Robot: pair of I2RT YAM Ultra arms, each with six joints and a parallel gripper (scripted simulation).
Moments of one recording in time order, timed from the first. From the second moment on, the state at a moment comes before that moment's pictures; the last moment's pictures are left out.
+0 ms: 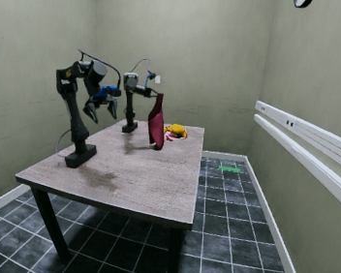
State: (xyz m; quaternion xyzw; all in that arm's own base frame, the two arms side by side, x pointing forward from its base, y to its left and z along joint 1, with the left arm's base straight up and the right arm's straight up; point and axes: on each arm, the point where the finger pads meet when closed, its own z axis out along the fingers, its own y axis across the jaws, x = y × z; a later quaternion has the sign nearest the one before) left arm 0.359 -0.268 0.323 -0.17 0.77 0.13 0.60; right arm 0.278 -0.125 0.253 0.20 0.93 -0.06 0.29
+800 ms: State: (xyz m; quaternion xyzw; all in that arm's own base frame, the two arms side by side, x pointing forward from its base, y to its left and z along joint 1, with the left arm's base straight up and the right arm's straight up) left arm 0.338 -0.301 0.318 0.02 0.91 0.00 0.41; right arm 0.278 -0.125 0.253 0.20 0.93 -0.06 0.29
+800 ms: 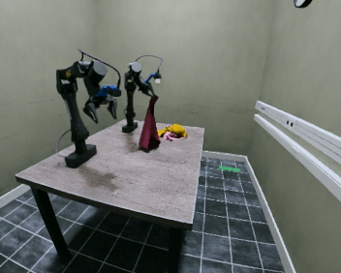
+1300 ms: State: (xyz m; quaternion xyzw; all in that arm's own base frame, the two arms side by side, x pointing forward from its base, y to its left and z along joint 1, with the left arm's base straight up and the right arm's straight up) left arm 0.334 -0.306 0.325 0.02 0.91 -0.01 0.41; right arm 0.278 -0.125 0.253 0.20 0.93 -0.06 0.29
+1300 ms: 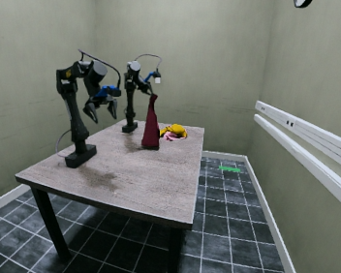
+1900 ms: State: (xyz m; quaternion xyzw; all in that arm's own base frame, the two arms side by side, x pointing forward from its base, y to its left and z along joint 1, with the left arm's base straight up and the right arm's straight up) left arm 0.322 -0.336 0.321 0.03 0.88 -0.01 0.47; right arm 0.278 -0.125 0.253 0.20 0.93 -0.06 0.29
